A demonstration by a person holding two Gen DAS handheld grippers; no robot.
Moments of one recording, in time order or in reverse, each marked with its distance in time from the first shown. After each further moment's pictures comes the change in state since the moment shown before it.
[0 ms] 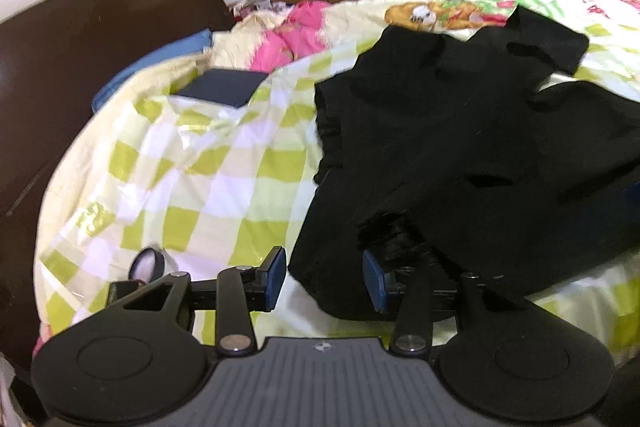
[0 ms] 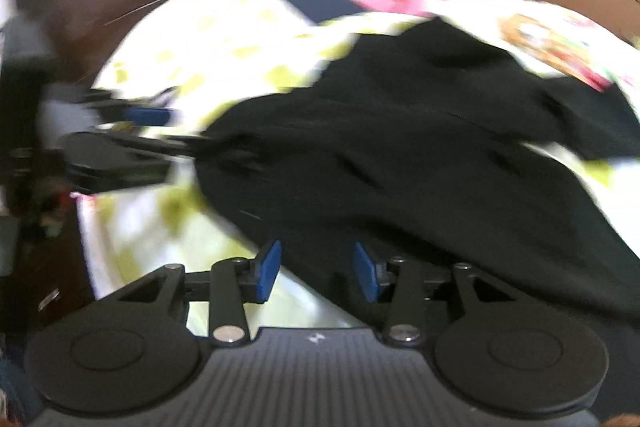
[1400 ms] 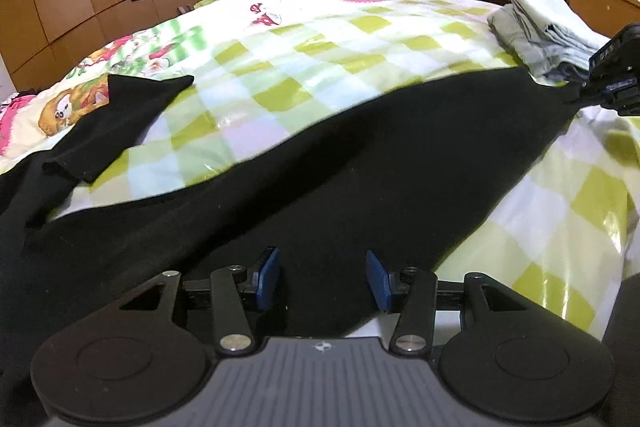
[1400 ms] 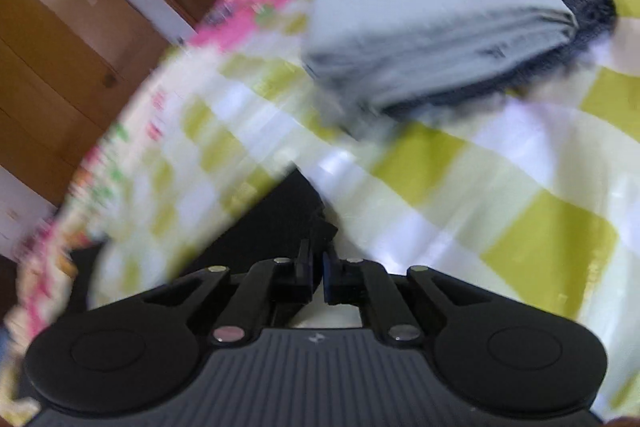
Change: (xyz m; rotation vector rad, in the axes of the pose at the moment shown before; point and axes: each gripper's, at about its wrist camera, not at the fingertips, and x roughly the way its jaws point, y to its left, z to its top) left arm -0.064 -0.356 0.058 0.317 -0.092 -0.646; right arm -0.236 -0.380 -0.229 1.148 -0.295 -0.610
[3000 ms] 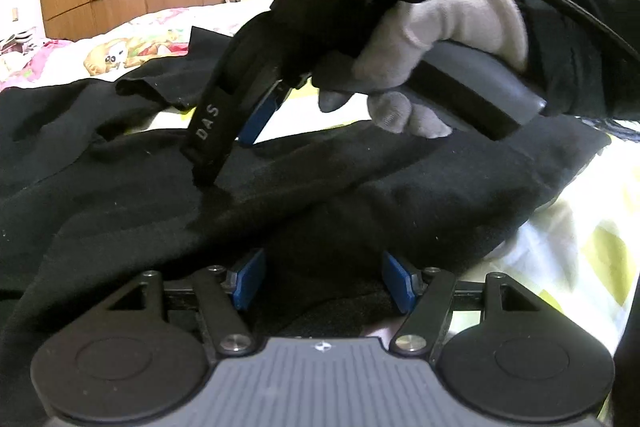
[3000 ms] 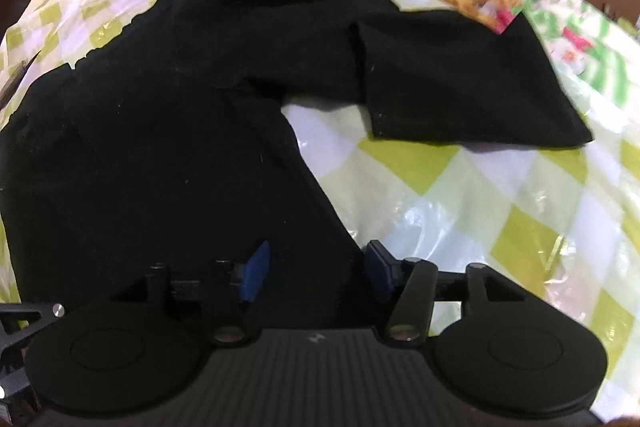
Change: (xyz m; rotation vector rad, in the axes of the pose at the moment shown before) left arm -0.019 0.102 -0.067 -0.196 -0.080 -0.030; right arm 0.128 0.407 -0.166 -1.335 0.415 0.482
